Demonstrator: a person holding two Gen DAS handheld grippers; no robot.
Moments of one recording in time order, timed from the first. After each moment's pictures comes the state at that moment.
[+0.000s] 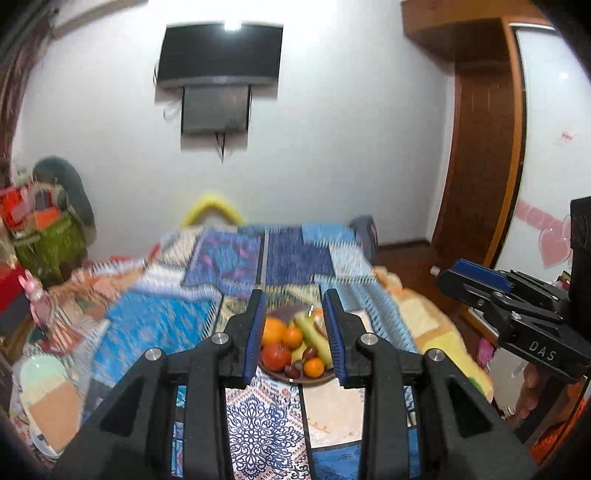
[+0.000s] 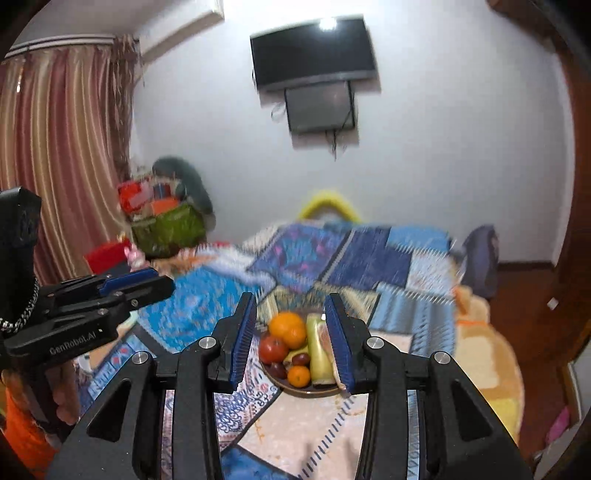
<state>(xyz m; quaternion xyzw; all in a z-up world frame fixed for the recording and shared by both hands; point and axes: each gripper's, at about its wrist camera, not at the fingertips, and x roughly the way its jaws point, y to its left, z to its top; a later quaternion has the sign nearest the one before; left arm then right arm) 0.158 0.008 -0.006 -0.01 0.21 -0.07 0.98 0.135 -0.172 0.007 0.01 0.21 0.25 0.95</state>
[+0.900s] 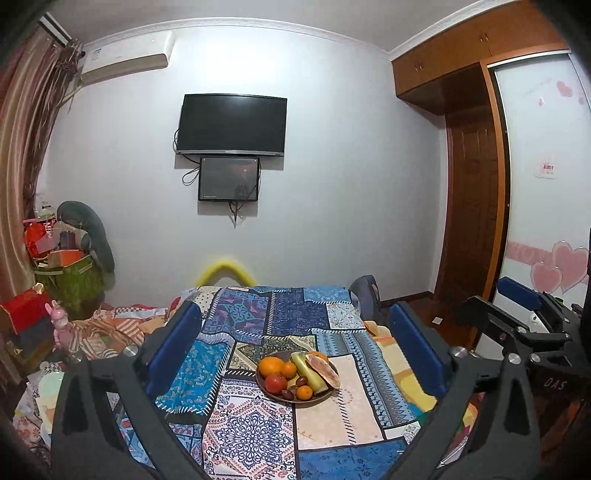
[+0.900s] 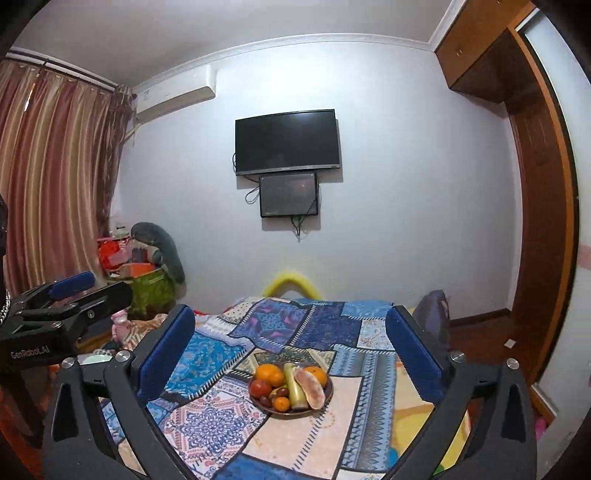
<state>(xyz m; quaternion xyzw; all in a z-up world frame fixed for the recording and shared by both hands) 0.042 -0.005 0.041 -0.02 0.09 -0.04 0.99 0.032 -0.185 0.053 0.01 0.08 0.17 0.98</state>
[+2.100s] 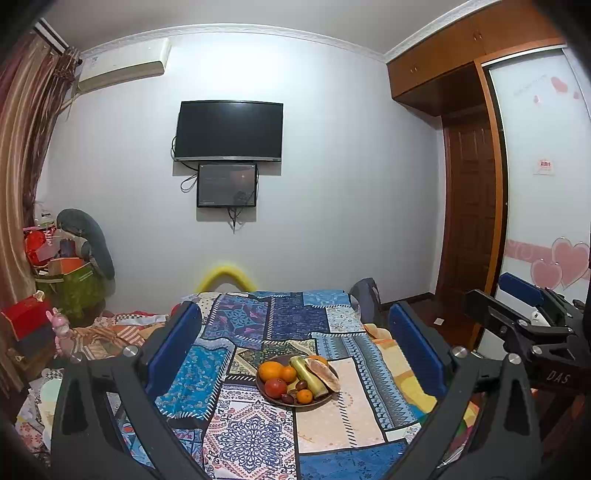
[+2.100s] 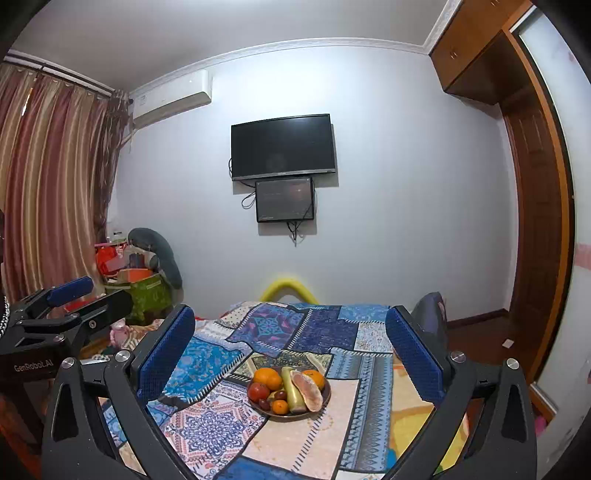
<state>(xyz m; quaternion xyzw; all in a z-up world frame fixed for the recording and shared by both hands) 0.038 -0.011 0.042 -0.01 0.08 -0.04 1.00 0.019 -0.194 0.056 0.02 0.07 0.16 0.98</state>
